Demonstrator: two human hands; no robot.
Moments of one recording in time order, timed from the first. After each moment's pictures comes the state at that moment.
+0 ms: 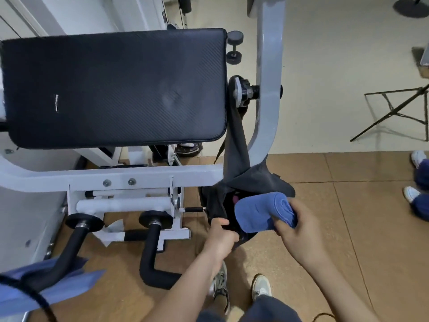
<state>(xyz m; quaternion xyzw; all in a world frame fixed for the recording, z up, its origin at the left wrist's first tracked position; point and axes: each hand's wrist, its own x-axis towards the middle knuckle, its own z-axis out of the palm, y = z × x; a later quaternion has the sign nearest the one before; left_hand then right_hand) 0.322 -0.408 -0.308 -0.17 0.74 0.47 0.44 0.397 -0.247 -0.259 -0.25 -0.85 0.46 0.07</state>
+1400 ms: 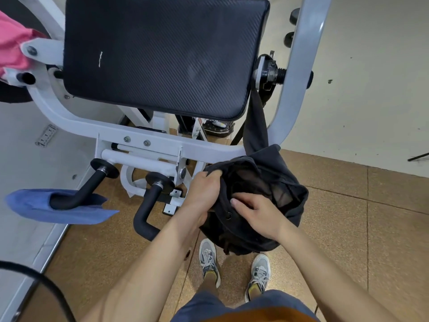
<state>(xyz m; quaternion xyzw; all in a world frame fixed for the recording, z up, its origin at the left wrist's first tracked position) 0.299 -0.373 -0.222 -0.25 0.75 0.56 0.24 0.349 -0.228 -0.289 0.01 -0.82 0.52 -0.25</state>
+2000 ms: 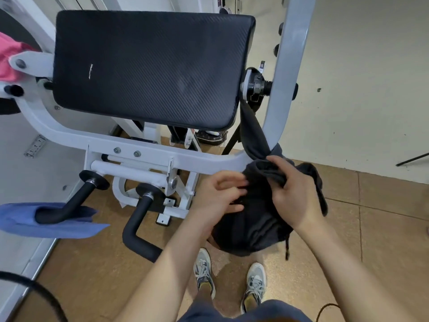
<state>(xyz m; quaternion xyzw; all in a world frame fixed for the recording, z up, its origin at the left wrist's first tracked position) 0.311 -0.344 -0.202 -0.12 0.68 0.66 0.29 0.330 -0.176 -0.214 -0.09 -0.91 0.39 0.04</state>
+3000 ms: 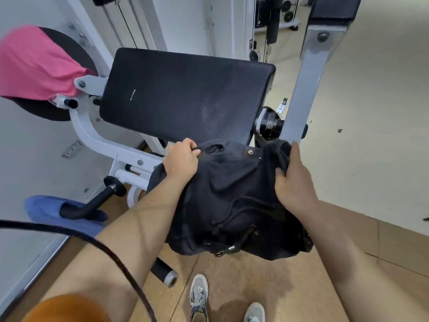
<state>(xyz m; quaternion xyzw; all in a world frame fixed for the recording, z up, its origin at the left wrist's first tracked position) 0.182 -0.406 -0.209 -0.12 0.97 0.19 -0.03 0.263 -0.166 -0.184 -0.10 -0.89 0.45 -0.01</state>
